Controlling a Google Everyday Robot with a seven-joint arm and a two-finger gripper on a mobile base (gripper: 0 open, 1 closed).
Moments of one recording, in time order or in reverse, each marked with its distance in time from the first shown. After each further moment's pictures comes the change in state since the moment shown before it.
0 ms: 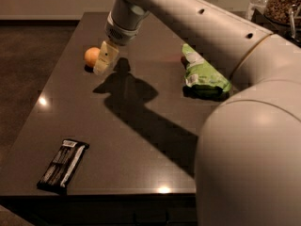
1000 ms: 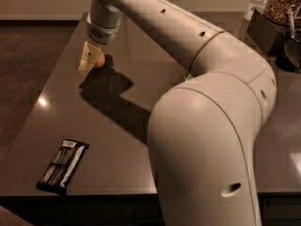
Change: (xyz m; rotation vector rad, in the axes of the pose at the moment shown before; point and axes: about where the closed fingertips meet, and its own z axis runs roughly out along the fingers) arm -0.043 0.007 0.040 -0.047 0.054 -0.050
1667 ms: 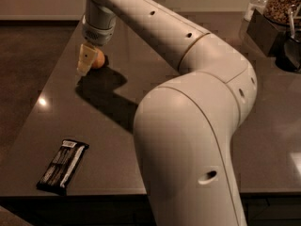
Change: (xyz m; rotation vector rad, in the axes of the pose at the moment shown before) arm -0.010 0.002 0.017 -0.028 0.025 -0.012
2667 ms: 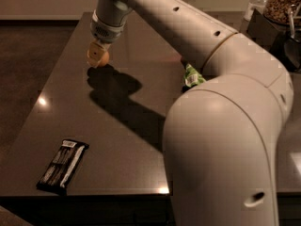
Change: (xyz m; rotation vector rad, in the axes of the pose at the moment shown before) arm 0.015 0.010 -0.031 -0.018 -0.068 -0.029
